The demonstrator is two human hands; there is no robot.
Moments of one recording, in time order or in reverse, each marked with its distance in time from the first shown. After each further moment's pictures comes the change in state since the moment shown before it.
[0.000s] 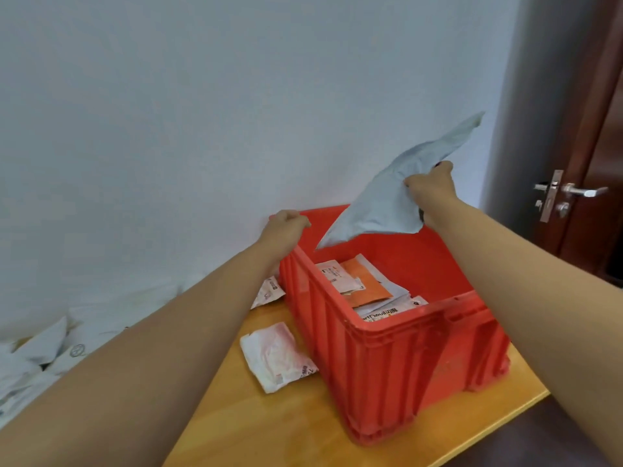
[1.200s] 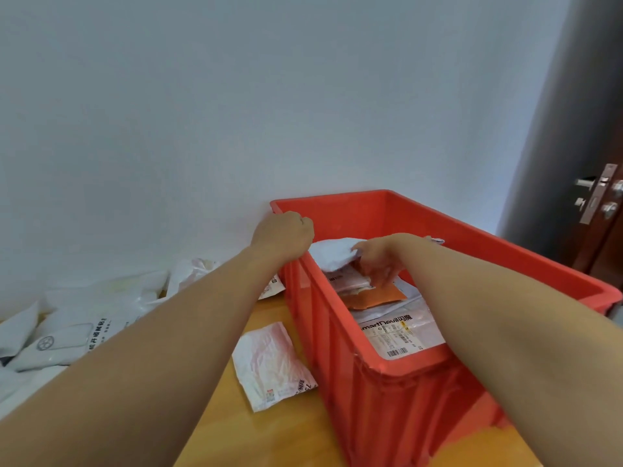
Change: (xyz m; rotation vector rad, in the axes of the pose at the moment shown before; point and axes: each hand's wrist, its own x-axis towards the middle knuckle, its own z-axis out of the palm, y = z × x) left_hand 0.047 -0.031 0.019 0.845 -0.026 0.169; right_hand 0.049 0.123 0.101 -0.979 -0.969 0.221
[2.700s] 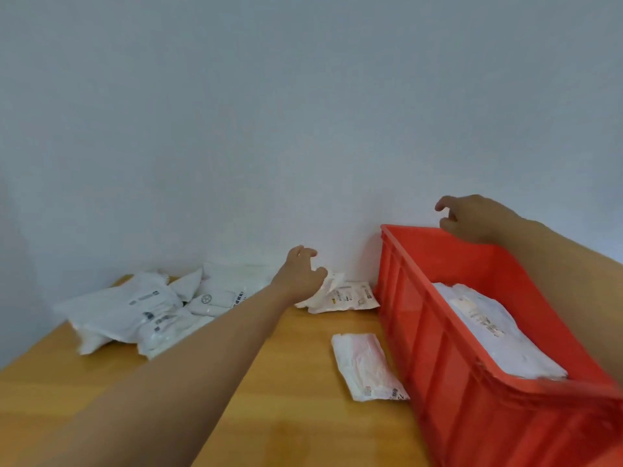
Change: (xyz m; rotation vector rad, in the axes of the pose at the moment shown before) left_hand -0.101 -0.150 -0.045 -0.261 0.094 -0.273; right_hand -0.073 -0.101 -0.052 -0.517 0.664 -0.426
